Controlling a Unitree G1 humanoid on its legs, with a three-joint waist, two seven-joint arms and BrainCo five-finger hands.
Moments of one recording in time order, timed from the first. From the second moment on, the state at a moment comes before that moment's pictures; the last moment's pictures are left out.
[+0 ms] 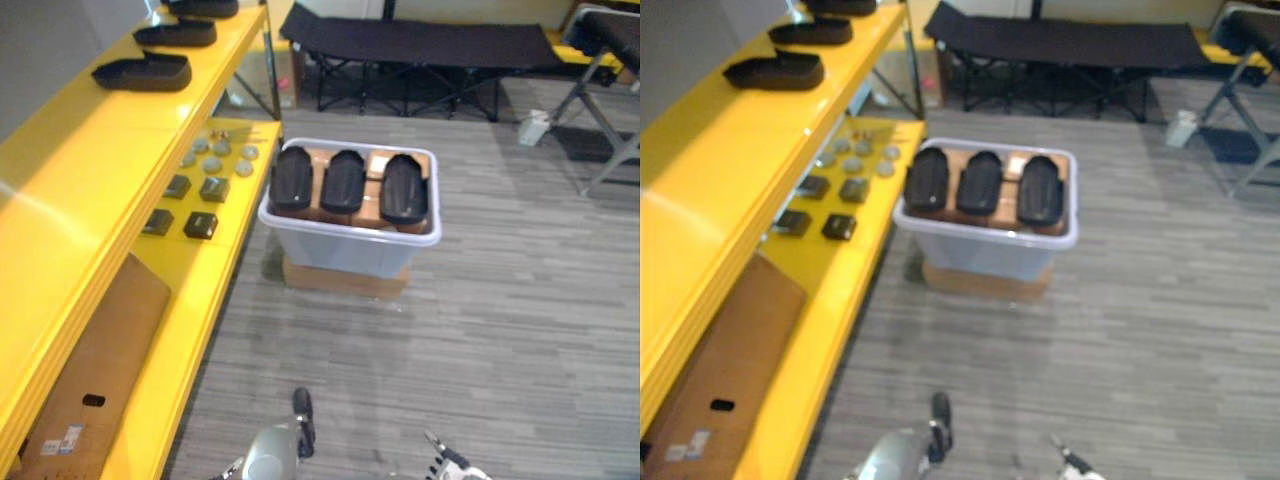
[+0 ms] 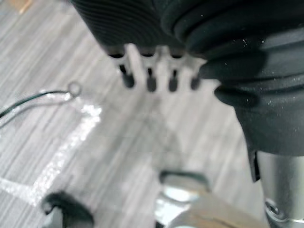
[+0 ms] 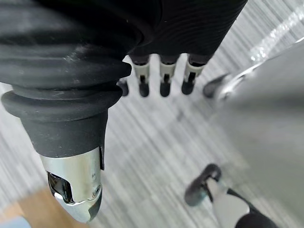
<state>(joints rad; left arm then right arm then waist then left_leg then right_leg) 0.11 0.14 0.13 1.05 -0.26 0.21 0.11 0.00 -0.06 -0.35 1.10 0.39 0.20 0.04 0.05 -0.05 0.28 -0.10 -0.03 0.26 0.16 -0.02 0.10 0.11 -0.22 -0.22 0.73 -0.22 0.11</state>
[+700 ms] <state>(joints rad) 0.00 0.06 0.10 1.05 -0.33 0.16 0.13 0.03 -0.15 -0.26 1.10 0.17 0.15 0.10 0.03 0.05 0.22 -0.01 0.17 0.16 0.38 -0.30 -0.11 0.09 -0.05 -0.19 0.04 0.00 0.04</state>
